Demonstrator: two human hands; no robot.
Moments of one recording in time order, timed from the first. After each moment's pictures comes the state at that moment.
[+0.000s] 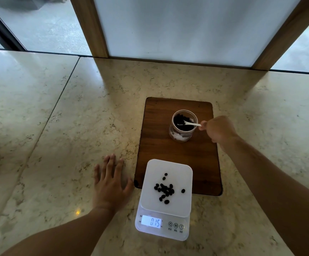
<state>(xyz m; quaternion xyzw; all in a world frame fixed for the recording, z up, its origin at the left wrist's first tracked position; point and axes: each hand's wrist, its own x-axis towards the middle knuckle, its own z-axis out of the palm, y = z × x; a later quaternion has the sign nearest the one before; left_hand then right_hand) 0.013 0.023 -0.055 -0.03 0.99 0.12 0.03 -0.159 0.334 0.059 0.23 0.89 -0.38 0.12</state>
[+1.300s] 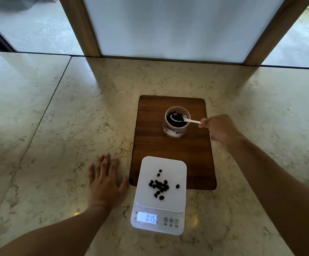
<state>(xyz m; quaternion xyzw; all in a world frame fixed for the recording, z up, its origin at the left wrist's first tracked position) 0.013 0.025 -0.054 -0.03 0.99 0.12 0.02 -0.138 0.355 0.069 0.24 0.83 -0.48 0.13</state>
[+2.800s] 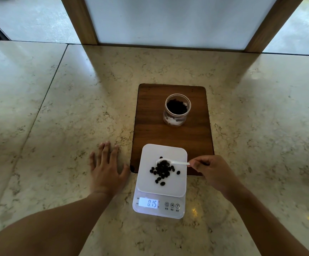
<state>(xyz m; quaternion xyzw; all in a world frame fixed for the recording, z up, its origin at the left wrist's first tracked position) 0.012 0.025 -0.052 -0.04 0.99 0.13 0.03 0.005 0.342 0.027 0.11 0.86 -0.46 0.18</state>
